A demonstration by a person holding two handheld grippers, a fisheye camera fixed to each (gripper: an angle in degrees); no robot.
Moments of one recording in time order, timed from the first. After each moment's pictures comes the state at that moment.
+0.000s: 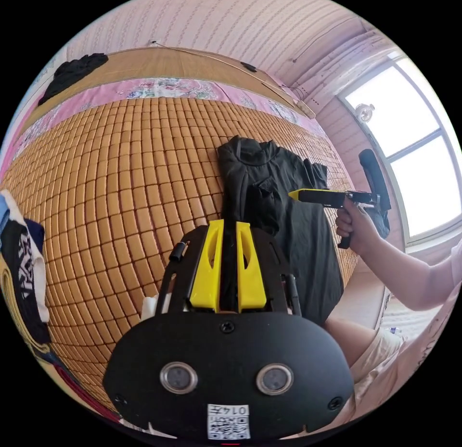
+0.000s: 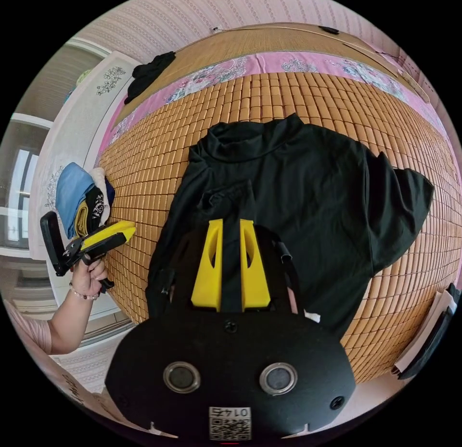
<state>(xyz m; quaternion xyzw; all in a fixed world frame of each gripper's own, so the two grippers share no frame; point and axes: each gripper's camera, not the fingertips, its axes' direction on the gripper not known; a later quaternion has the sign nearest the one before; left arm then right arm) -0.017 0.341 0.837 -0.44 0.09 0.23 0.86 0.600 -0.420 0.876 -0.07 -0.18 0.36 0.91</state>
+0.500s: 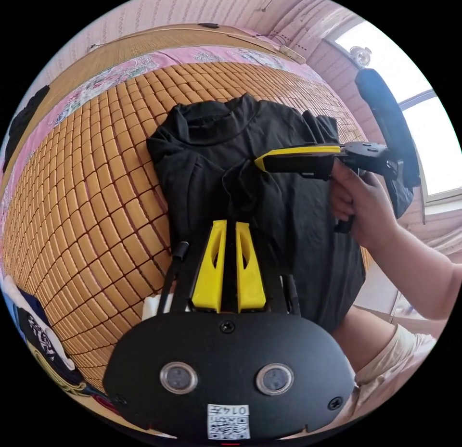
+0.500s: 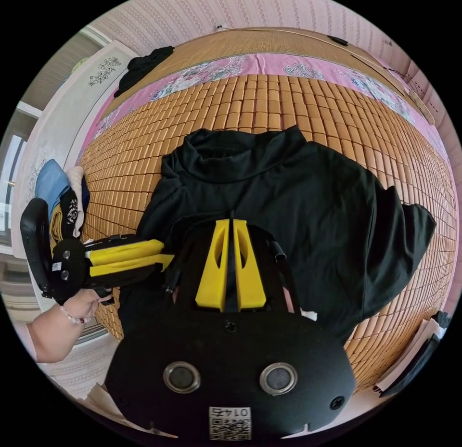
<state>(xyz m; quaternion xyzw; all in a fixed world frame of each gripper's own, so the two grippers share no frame) 0.062 0.435 0.906 -0.52 0.07 0.34 0.79 0.610 -0.443 0.930 -0.07 -0.14 0.34 0.93</state>
